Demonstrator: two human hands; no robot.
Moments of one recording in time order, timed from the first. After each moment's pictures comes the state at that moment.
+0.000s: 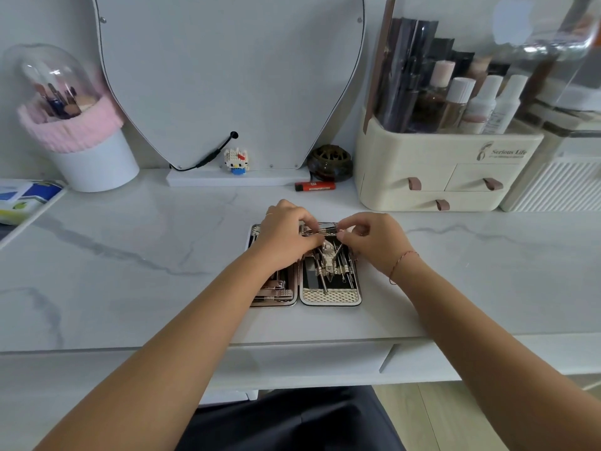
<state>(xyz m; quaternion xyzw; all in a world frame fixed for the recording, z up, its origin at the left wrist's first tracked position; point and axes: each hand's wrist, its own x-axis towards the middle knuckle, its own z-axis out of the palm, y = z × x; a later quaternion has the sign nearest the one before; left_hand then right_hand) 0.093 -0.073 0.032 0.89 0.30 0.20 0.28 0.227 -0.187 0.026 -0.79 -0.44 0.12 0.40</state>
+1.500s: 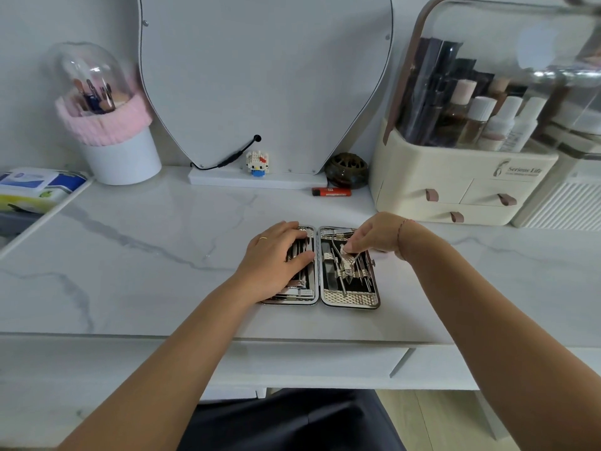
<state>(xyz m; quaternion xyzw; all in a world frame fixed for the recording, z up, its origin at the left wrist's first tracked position) 0.037 -0.058 0.001 0.92 0.27 0.19 0.23 0.225 -0.160 0.060 -0.83 -0.39 0.31 0.24</state>
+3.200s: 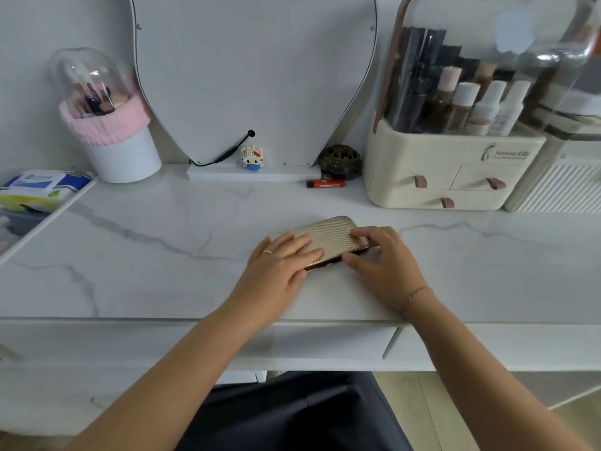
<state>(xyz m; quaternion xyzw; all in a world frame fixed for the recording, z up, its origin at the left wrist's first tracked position) 0.013 -0.121 0.008 0.94 0.21 0.20 0.15 0.183 -0.231 0.016 -0.80 -0.45 0.08 0.40</state>
